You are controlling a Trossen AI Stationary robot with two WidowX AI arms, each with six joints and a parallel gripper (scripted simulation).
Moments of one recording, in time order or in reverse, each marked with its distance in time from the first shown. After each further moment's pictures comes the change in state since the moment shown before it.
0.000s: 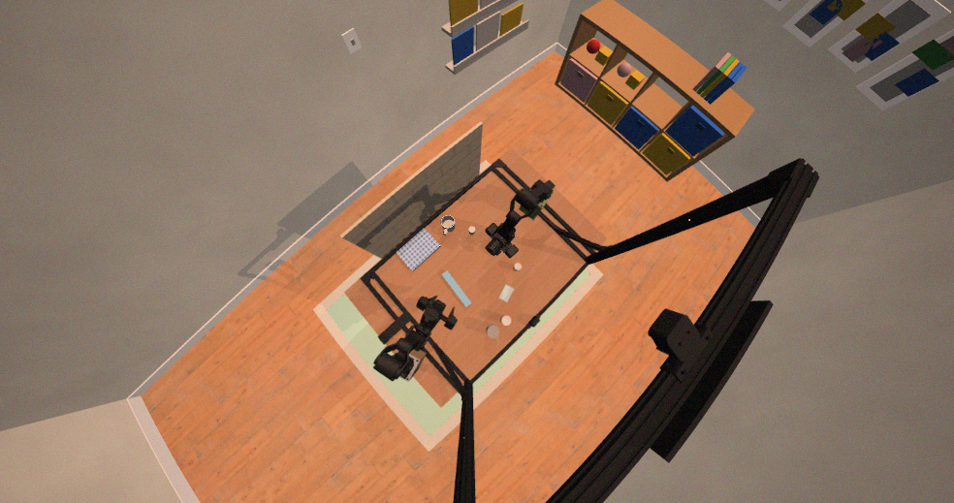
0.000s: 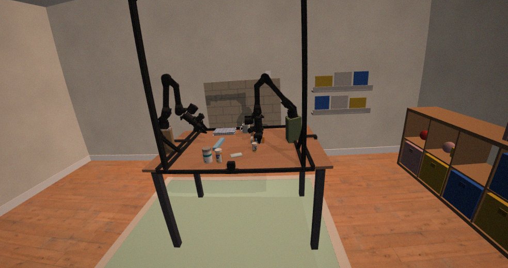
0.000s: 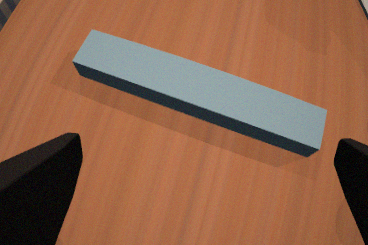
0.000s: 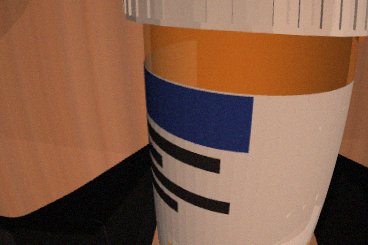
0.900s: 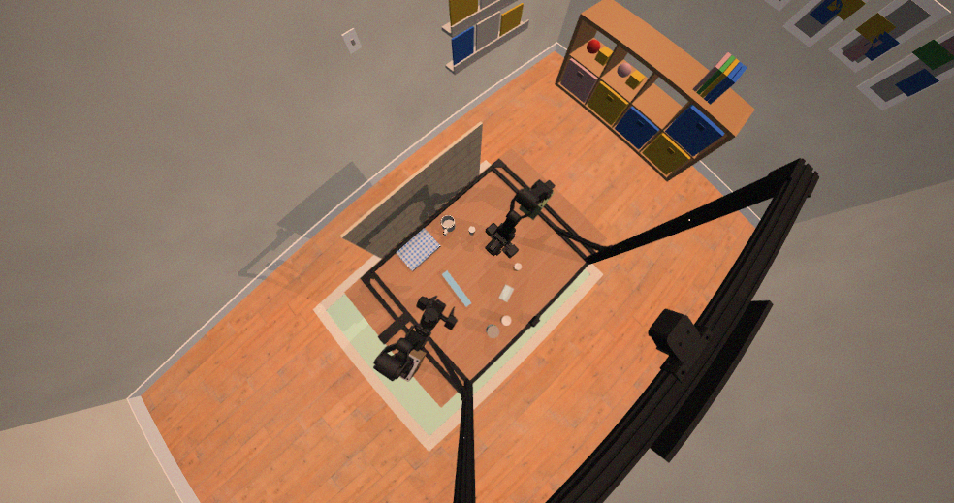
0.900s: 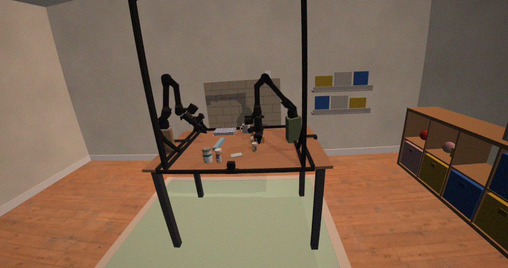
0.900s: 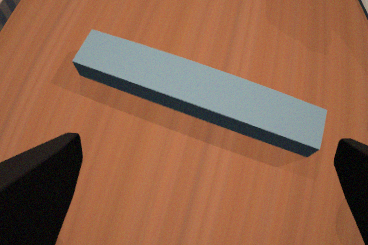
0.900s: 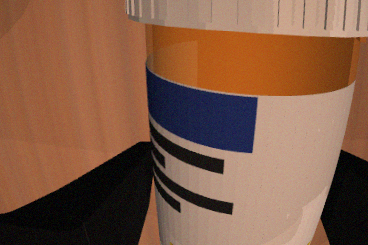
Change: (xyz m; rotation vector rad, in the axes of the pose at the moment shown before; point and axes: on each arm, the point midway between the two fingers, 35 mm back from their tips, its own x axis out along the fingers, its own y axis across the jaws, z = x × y) left arm 0.000 0.000 0.000 0.000 0.000 0.000; right arm 0.000 0.000 0.000 0.000 0.000 0.001
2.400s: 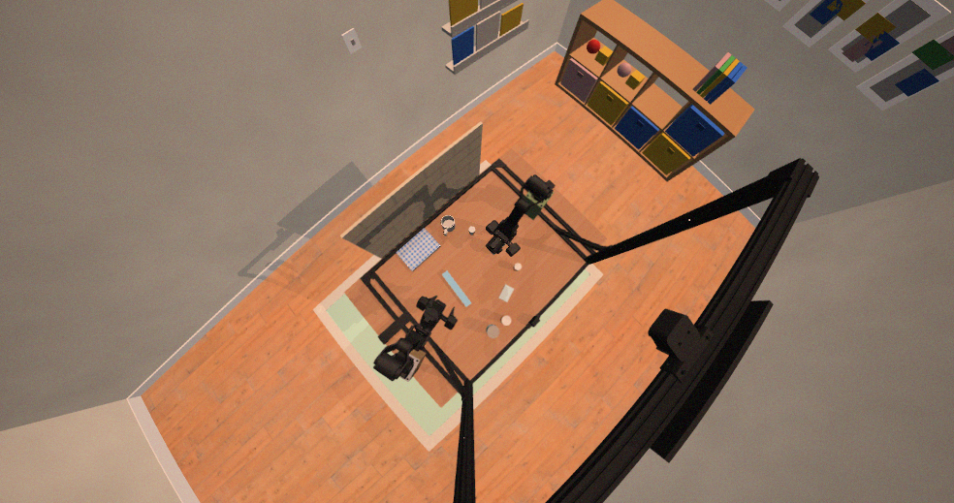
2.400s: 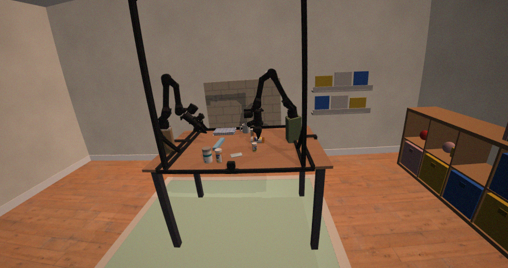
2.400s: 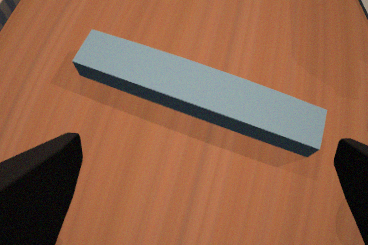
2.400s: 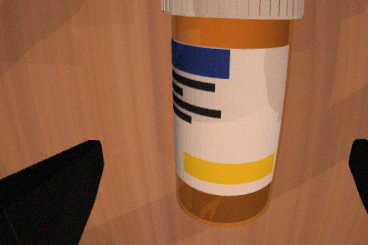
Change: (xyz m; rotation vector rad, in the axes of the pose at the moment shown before) left arm 0.000 0.000 0.000 0.000 0.000 0.000; right arm -0.050 0.001 0.002 0.000 -0.006 0.001
